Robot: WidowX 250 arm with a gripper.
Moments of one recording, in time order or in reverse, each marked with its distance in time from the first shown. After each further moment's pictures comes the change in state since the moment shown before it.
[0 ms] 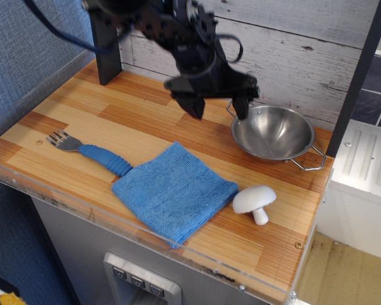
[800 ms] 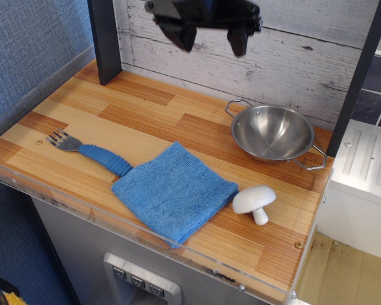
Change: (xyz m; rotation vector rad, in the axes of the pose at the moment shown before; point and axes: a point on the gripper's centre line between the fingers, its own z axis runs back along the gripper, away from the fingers) arm 0.032 -0.016 0.093 0.027 -0.177 -0.117
